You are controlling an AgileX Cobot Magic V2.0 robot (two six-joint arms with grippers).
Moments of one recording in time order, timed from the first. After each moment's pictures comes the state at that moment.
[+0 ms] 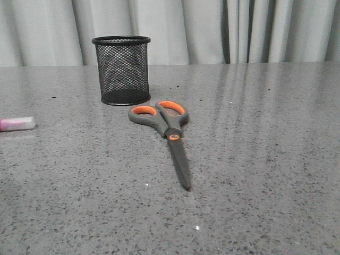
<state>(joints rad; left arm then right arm) -0.11 0.33 -0.46 -0.95 0.69 0.48 0.18 0.13 -0.37 0.43 0.48 -0.04</state>
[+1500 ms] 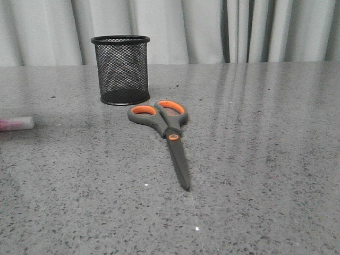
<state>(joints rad) -0.19 1.40 -1.12 -0.21 1.13 1.39 0.26 0.21 -0.42 0.43 0.61 -0.11</state>
